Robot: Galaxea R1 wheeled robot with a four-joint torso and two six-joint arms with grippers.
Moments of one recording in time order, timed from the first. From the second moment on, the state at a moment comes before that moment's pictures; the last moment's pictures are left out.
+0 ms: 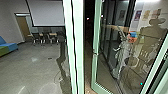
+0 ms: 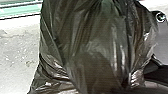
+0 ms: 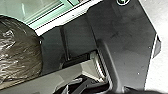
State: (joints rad) left arm 1.45 3.01 -2.83 -0.16 0.02 0.16; right arm -1.54 3.07 -2.67 0.00 0.07 0.12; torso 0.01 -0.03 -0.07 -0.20
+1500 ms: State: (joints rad) left arm 1.45 3.01 -2.84 -0.16 0.02 0.16; right arm -1.54 3.08 -2.67 0.00 0.07 0.12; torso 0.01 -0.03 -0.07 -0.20
